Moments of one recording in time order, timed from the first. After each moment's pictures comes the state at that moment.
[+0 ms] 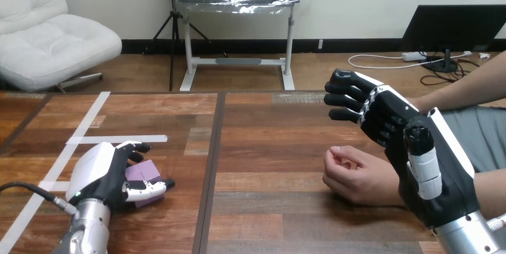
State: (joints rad) left arm -0.27 0.39 -0.14 0.70 0.53 -0.07 0.20; right arm 0.18 -0.25 -0.08 -0.17 0.26 -0.37 0.44
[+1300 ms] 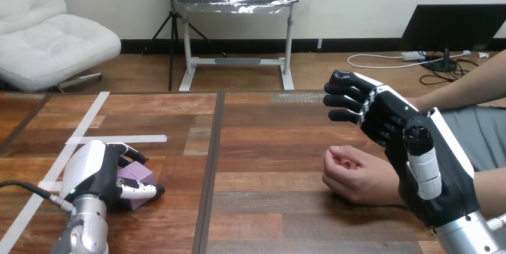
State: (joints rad) left arm -0.29 0.39 -0.14 0.69 0.48 0.03 0.22; right arm 0.18 -0.25 -0.08 -0.17 0.26 -0.37 0.44
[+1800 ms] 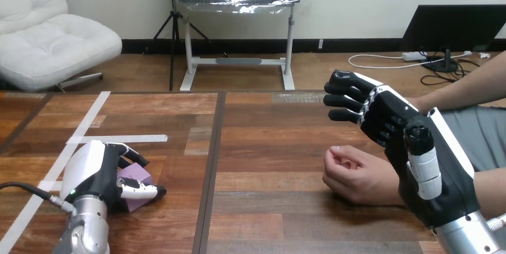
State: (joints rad) left arm -0.29 0.38 -0.14 0.69 0.48 0.02 0.23; right arm 0.18 -0.25 -0.08 -0.17 0.26 -0.37 0.44
